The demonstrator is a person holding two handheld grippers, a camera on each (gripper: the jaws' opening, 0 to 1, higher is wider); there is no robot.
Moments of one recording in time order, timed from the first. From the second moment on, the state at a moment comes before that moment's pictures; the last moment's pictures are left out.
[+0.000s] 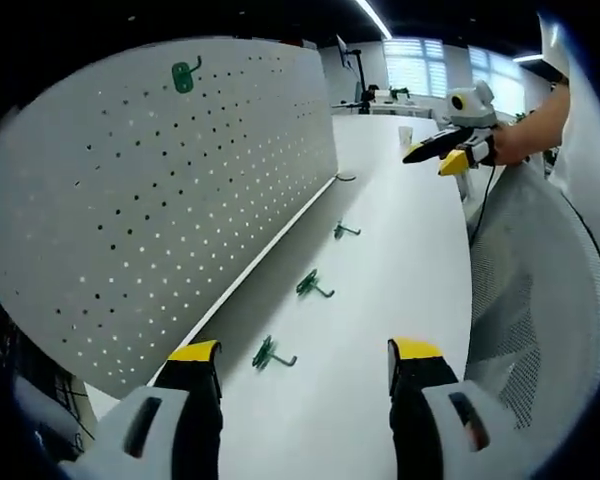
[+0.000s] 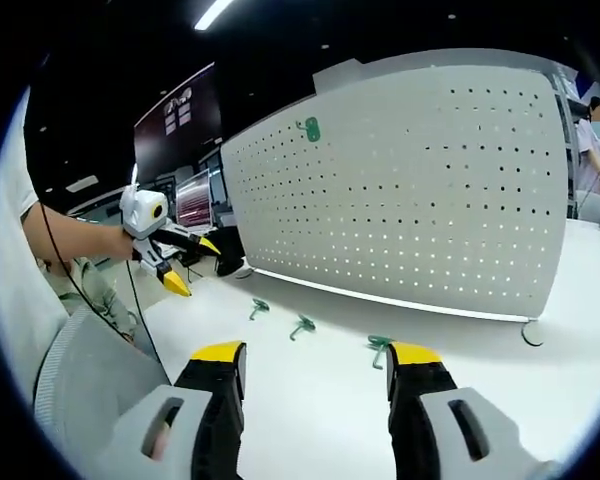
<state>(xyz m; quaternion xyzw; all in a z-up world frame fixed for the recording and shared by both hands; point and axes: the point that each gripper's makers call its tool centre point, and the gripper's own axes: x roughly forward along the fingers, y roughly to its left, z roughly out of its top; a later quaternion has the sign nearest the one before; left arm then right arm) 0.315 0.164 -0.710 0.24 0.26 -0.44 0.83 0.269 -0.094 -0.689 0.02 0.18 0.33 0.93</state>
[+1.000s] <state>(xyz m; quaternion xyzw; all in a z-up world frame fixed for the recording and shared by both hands) 0.333 0.172 -0.750 0.30 0.31 -0.48 0.76 0.271 -0.099 -0.693 0.02 0.19 0.33 0.93</state>
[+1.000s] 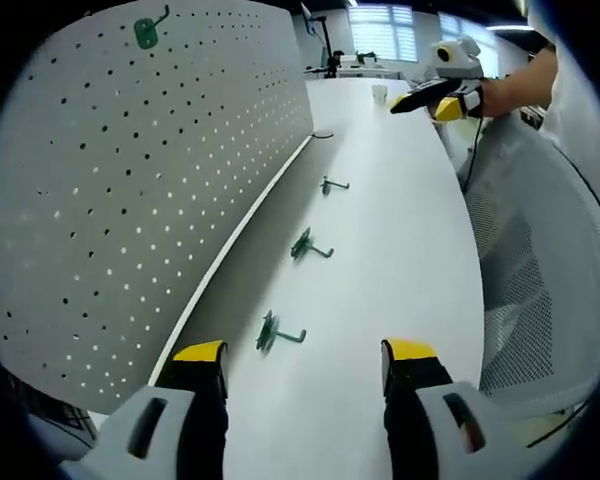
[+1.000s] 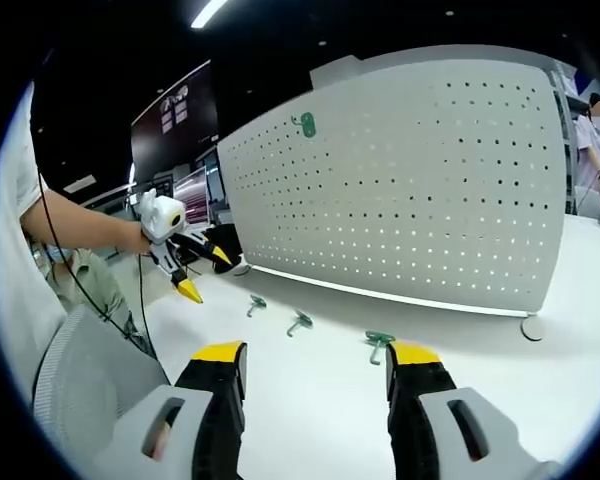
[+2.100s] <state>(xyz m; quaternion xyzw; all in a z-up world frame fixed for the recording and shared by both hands) 0.367 0.180 -0.796 0.37 0.35 -0.52 0.68 0.270 -0.100 -0.698 0.02 0.20 0.33 0.92</state>
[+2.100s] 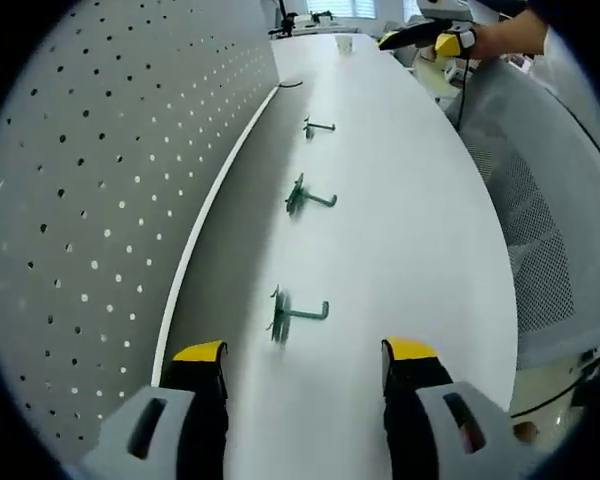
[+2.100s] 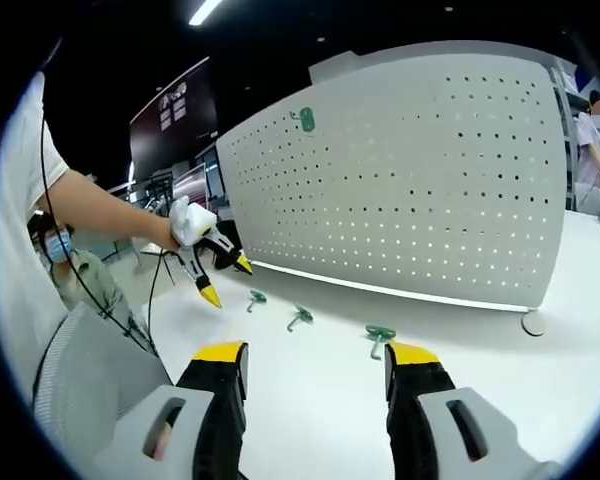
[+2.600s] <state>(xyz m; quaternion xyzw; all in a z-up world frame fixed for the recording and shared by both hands) 0.373 0.170 -0.817 0.38 0.36 -0.55 0.65 0.273 -0.103 -0.700 0.02 0.20 0.32 0.93</state>
